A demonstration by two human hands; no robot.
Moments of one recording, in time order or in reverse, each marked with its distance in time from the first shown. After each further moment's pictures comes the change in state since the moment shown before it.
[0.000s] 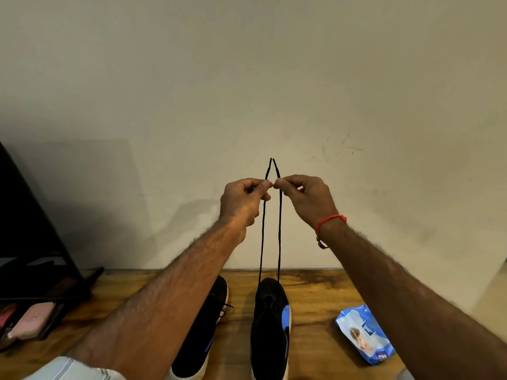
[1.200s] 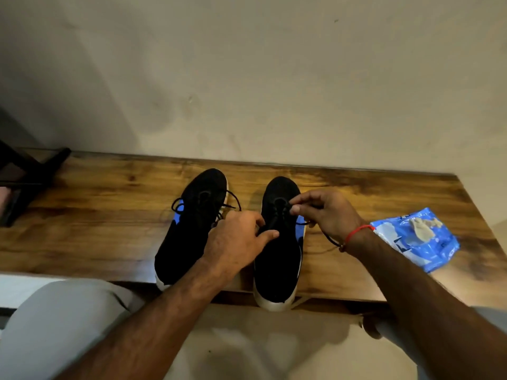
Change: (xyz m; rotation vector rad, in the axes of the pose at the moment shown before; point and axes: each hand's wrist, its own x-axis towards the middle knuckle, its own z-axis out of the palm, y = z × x) left_hand -0.053 -0.270 -0.021 1.029 -0.420 -0.194; right_hand -0.128 0.224 0.088 0.044 -0.534 0.545
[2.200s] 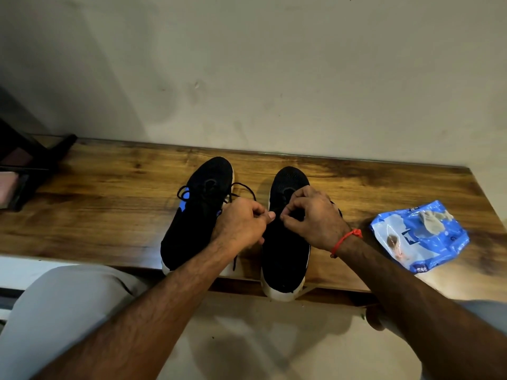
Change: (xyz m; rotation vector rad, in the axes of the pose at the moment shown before) left_hand 0.002 -0.002 0.000 -0.467 -0.032 -0.145; right_hand -0.019 -0.016 0.036 -0.557 -0.056 -0.081
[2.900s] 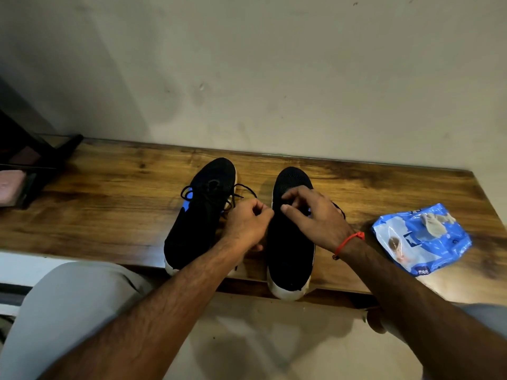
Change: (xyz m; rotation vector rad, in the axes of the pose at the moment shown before) left_hand -0.004 0.003 0.009 -0.282 0.035 -0.158; right_hand 0.002 0.005 0.005 0.201 0.054 0.000
